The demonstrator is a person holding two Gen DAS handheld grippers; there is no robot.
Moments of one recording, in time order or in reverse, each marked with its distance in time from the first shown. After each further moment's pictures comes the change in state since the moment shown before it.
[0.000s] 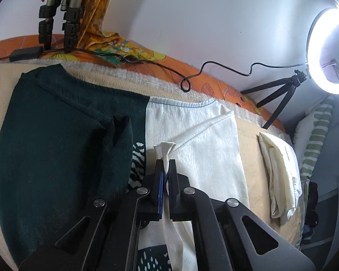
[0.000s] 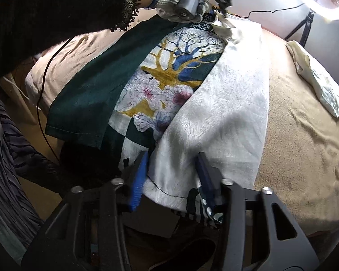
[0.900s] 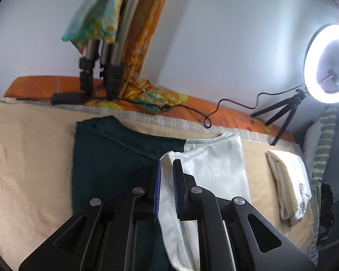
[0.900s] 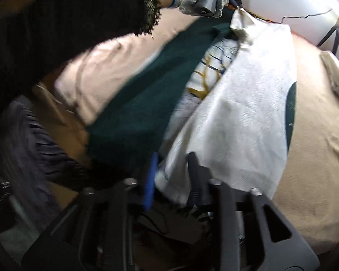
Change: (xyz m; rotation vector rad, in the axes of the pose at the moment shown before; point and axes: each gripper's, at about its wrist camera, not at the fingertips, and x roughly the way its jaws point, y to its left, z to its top) left arm -0.070 0.027 0.022 0.070 -0.127 0.106; right arm -0.013 0.014 0.028 -0.007 -0.031 0.310
